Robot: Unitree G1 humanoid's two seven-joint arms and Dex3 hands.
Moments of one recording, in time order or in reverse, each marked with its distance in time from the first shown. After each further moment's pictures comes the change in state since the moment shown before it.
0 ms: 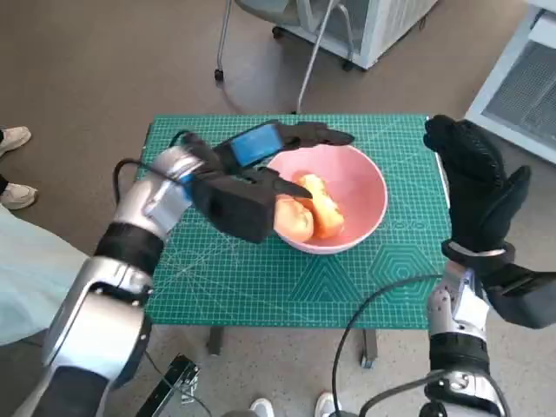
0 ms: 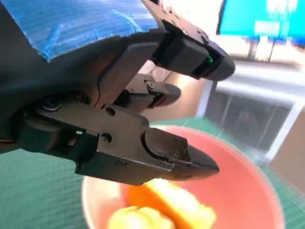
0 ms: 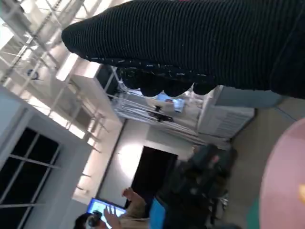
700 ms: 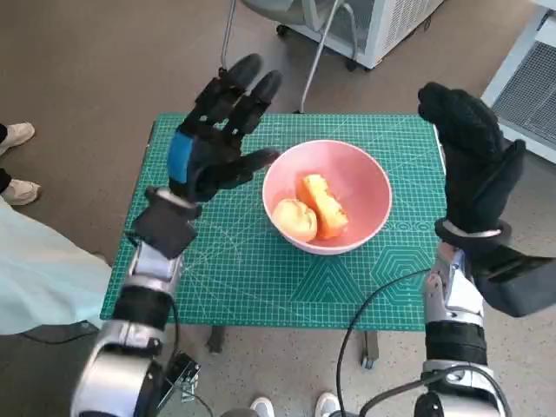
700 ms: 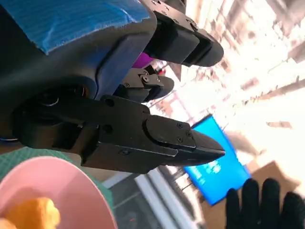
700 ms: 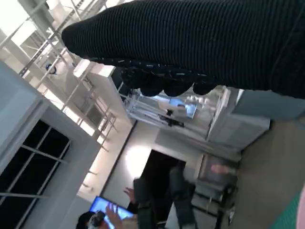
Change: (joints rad) left arm 0.376 -0.128 0.308 -0.411 -0.419 0.041 0.052; right arm -0.039 0.008 0.055 -0.088 -0.165 0.004 -0.199
